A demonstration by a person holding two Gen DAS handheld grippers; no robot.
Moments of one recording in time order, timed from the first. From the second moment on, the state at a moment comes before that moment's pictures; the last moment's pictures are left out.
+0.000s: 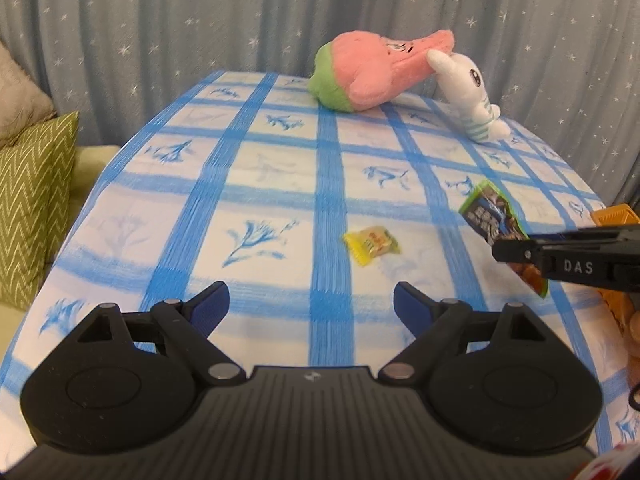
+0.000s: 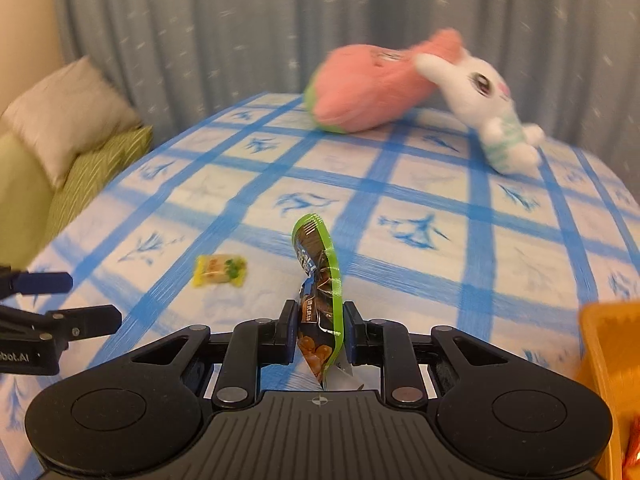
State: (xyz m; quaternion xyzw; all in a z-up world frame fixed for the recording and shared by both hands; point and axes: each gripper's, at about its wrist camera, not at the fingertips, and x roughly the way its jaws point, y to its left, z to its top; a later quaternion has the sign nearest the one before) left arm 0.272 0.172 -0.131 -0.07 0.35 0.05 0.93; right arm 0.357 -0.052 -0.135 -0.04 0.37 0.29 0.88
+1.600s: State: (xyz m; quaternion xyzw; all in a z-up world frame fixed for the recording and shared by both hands) left arm 0.283 0.101 -0.103 -0.03 0.36 0.00 0.93; right arm 0.317 -0.091 -0.110 0.01 0.39 0.25 0.89
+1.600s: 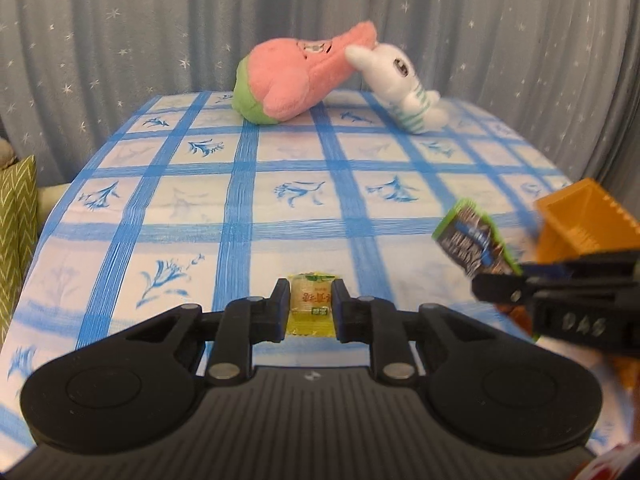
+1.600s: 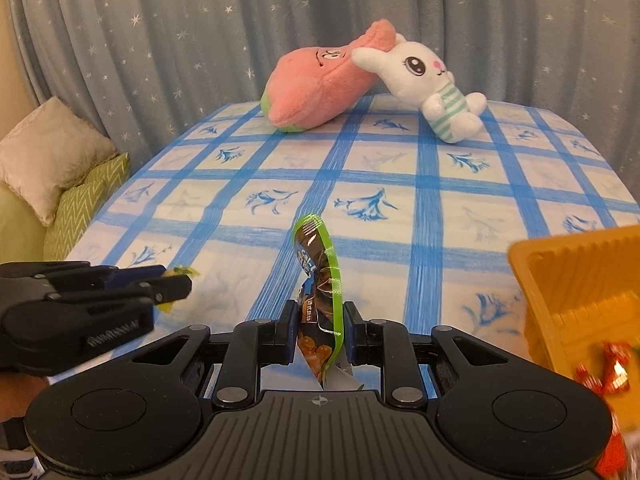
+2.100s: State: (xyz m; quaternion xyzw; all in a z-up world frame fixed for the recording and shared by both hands) left arm 0.176 0.060 -0.040 -0.05 0.35 0.00 0.93; right arm 0.202 -0.131 -0.062 0.05 0.39 0.22 0.89
